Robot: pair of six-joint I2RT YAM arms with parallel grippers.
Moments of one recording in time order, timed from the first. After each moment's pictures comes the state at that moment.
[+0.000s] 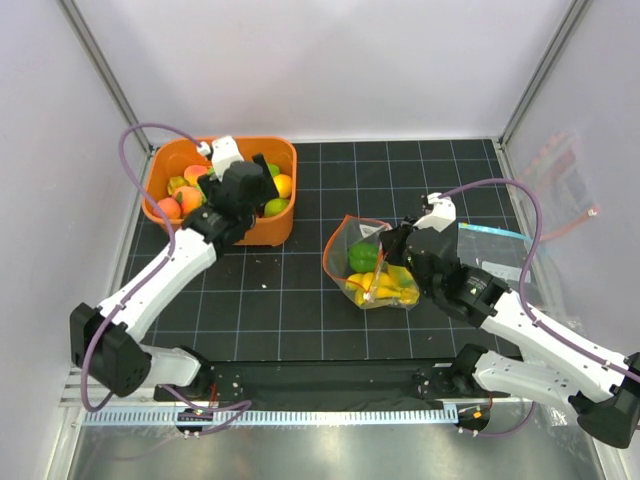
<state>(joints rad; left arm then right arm) -0.55 1.31 1.16 -0.35 -0.66 -0.54 0.84 0.90 0.84 -0.33 0.57 0.73</state>
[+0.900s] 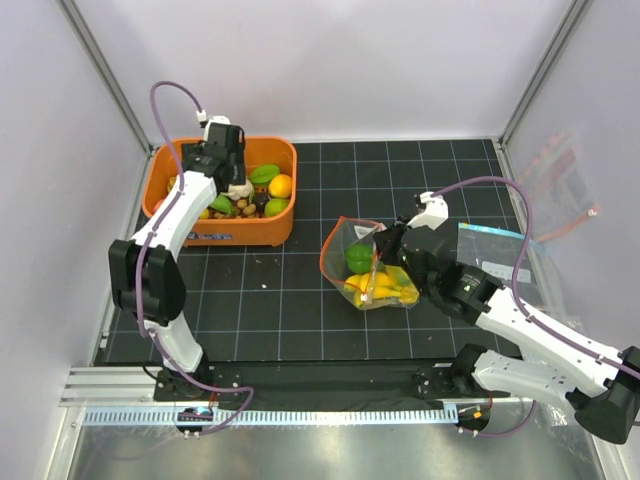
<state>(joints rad) -0.25 1.75 1.59 -0.61 -0.60 -0.15 0.84 0.93 0.83 -0.30 0.52 0.73</state>
